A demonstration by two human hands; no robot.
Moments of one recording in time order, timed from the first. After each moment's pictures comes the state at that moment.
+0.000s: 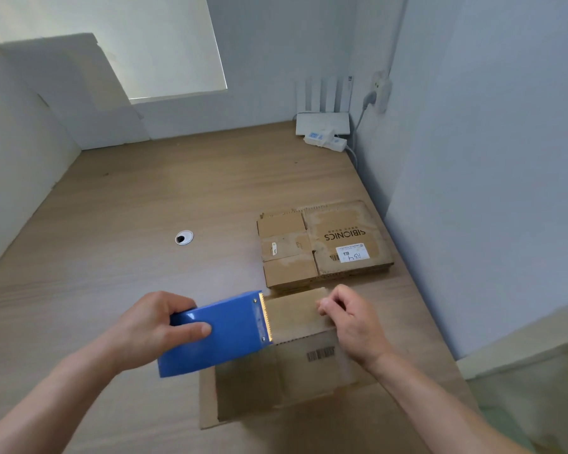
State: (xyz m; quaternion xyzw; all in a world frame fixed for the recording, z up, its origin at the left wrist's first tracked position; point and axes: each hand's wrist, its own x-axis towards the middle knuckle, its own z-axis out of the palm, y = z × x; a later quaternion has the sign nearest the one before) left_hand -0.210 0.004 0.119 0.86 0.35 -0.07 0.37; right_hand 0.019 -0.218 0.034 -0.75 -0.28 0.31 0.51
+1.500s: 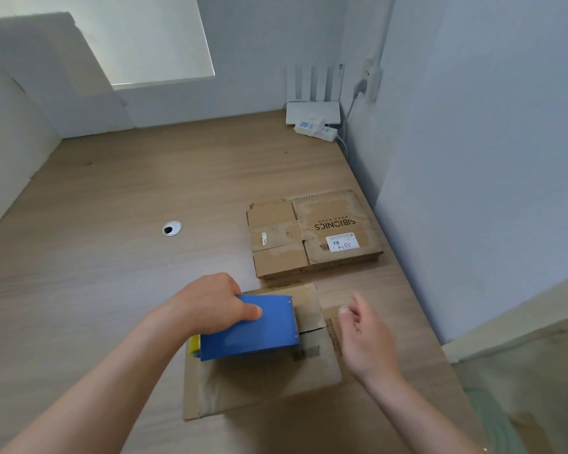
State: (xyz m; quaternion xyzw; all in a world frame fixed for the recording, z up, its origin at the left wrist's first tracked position) left_hand -0.118 -0.046 0.110 0.85 0.40 -0.24 0.24; right_hand -0.001 -0.253 0.020 -0.88 -0.17 0.24 0.37
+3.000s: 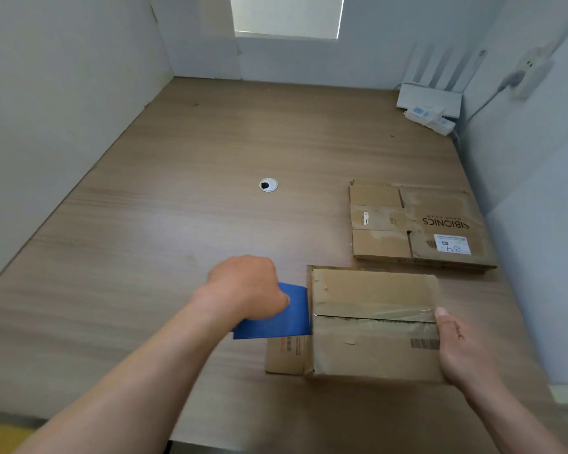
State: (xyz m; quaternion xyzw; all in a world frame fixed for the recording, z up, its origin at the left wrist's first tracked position) left_hand -0.252 0.010 0.088 0.85 0.44 -0.23 0.15; right_hand -0.026 -0.227 -0.012 -0.89 -0.24 0.19 0.32
